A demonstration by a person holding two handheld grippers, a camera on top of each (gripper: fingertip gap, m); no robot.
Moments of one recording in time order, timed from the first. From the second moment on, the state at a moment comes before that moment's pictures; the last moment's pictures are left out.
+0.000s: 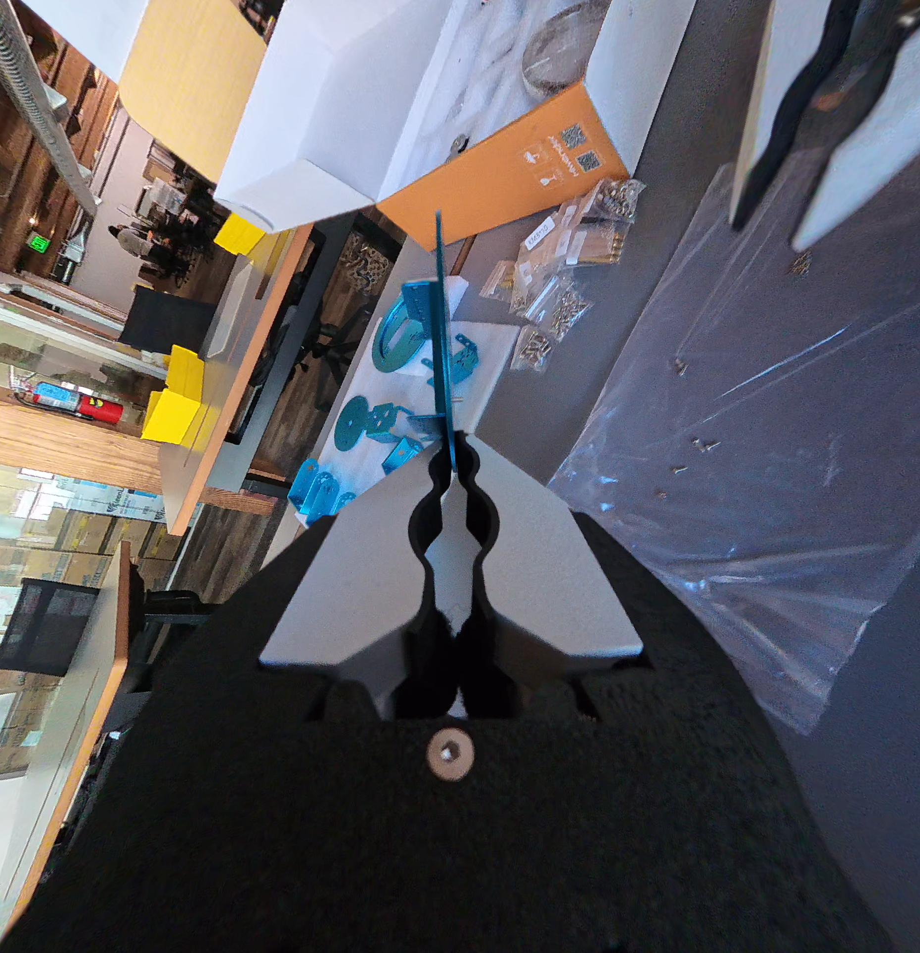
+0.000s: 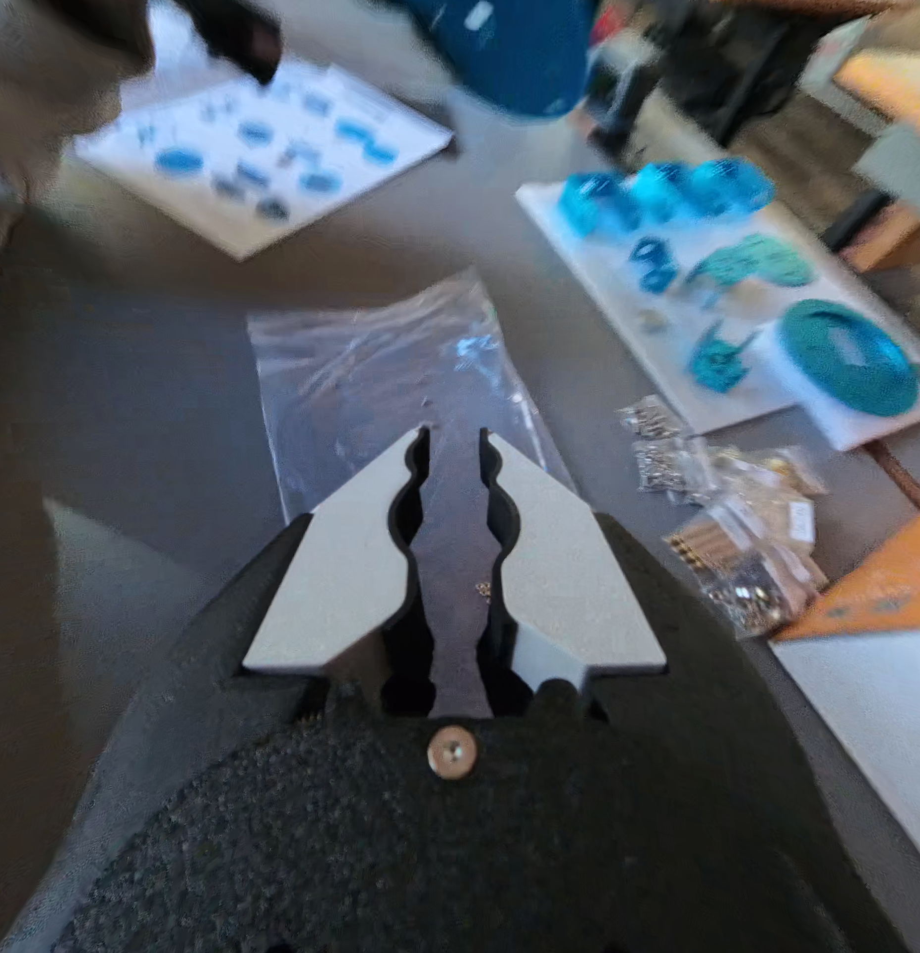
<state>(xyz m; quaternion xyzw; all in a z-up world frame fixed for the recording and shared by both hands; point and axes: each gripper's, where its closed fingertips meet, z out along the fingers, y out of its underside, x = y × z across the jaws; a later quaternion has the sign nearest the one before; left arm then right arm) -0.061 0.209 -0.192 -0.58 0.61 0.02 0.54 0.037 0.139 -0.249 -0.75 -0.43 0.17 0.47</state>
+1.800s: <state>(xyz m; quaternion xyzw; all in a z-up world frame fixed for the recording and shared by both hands) -0.106 0.249 -0.211 -0.57 0.64 0.02 0.52 -0.055 0.186 -0.348 -0.69 -0.66 0.20 0.24</state>
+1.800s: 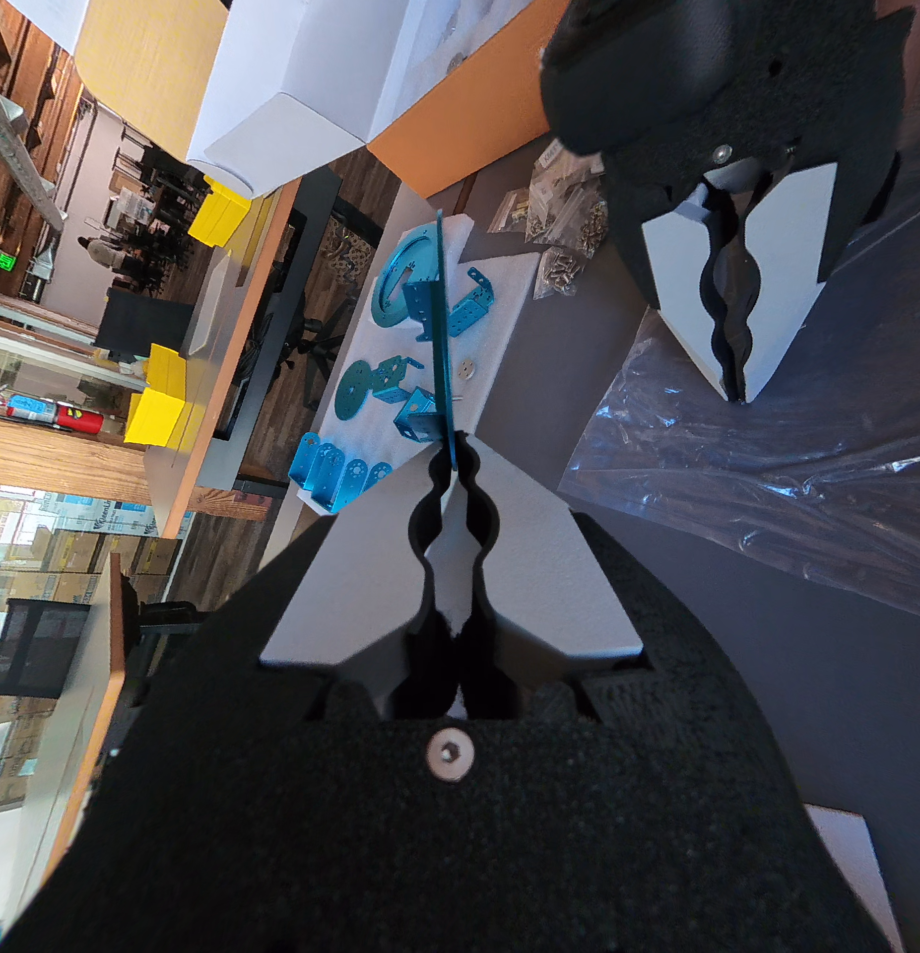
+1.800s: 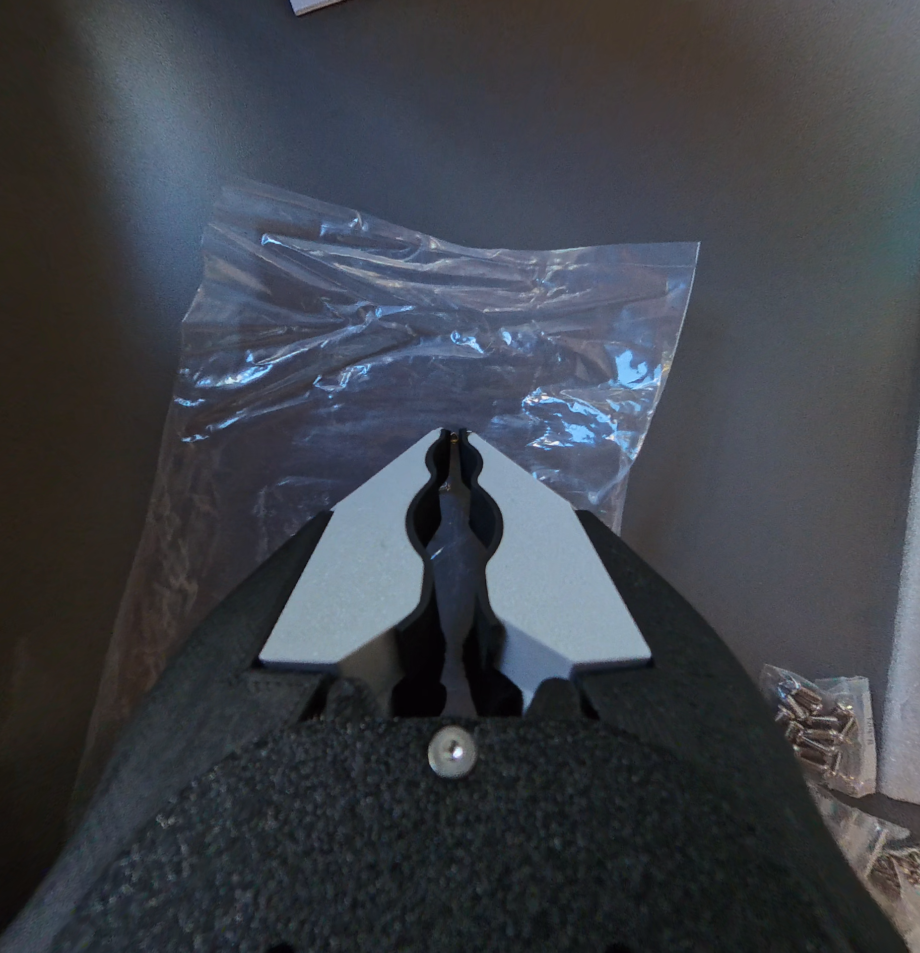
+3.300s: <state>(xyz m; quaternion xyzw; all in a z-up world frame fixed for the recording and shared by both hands) -0.062 0.156 -0.139 -0.59 0.63 -0.03 0.50 0.069 0.147 -0.194 -0.71 -0.28 0.11 0.63</state>
